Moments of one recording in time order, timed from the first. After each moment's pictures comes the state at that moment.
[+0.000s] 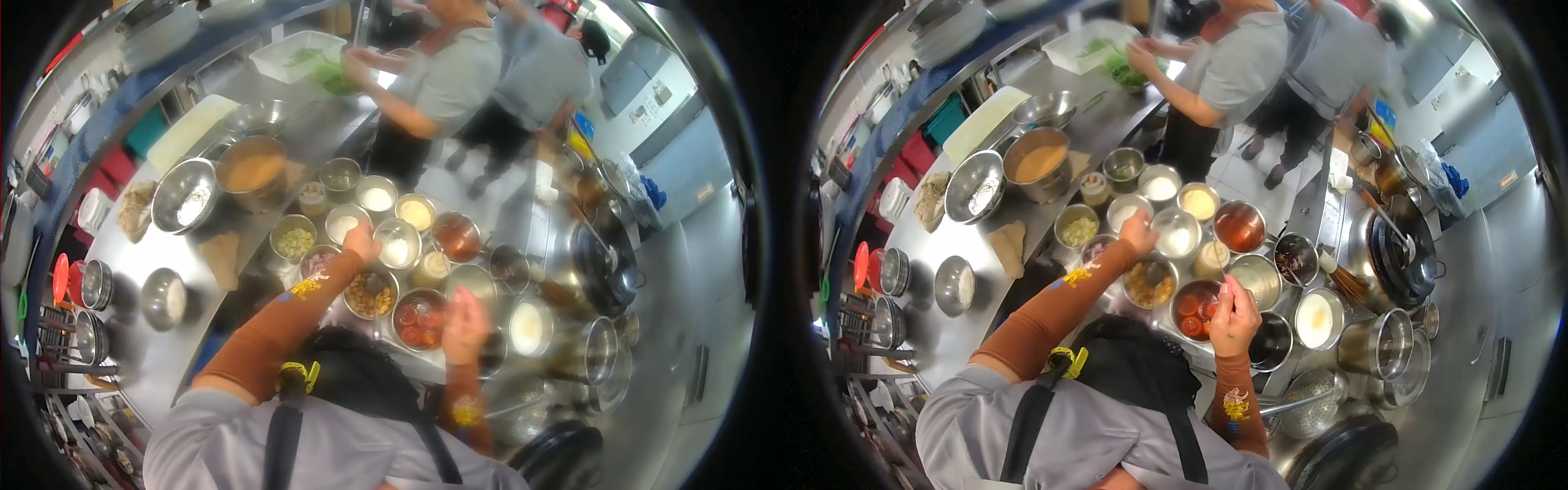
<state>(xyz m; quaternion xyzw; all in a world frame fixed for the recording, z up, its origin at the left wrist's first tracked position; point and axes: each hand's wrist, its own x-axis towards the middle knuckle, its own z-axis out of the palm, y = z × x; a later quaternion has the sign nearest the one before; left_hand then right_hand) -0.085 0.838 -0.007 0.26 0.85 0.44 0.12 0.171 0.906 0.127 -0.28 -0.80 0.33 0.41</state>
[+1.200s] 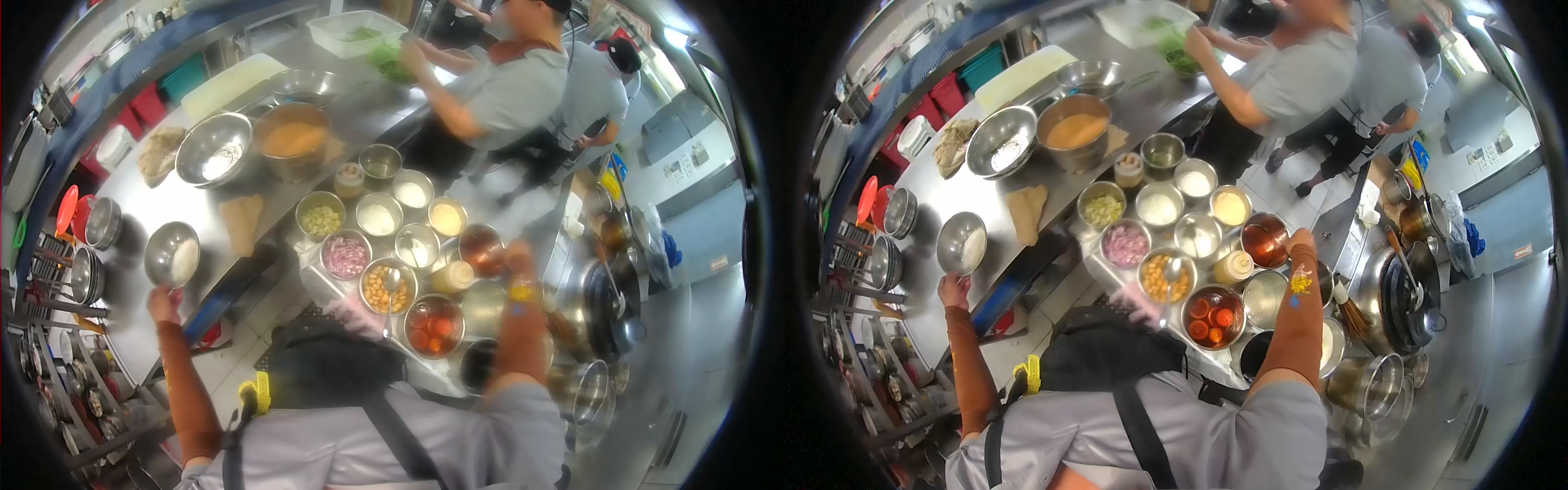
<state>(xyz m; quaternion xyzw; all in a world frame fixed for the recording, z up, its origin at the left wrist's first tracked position) -0.043 0.345 -0.024 -0.32 0.56 0.75 -0.14 0.042 1.259 -0.053 -0.42 -0.89 0.17 -0.07</state>
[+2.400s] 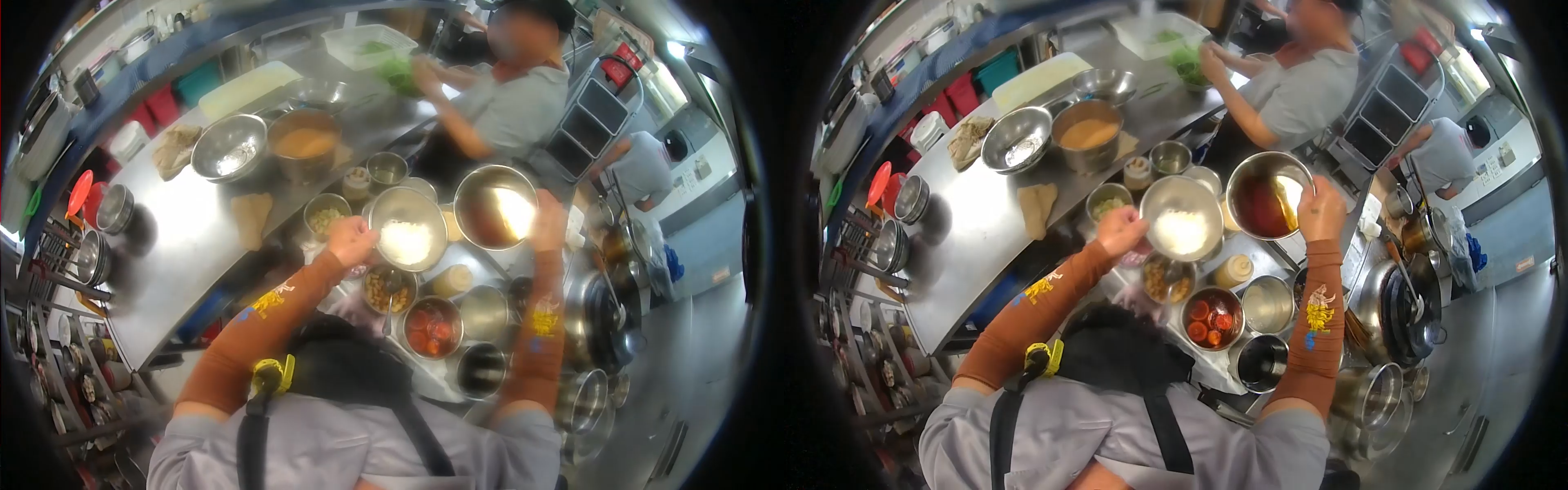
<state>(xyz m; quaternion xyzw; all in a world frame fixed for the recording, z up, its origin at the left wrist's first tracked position) -0.053 0.736 0.078 0.07 0.67 0.70 0.23 0.023 1.087 0.208 -0.07 -0.93 0.04 0.35</state>
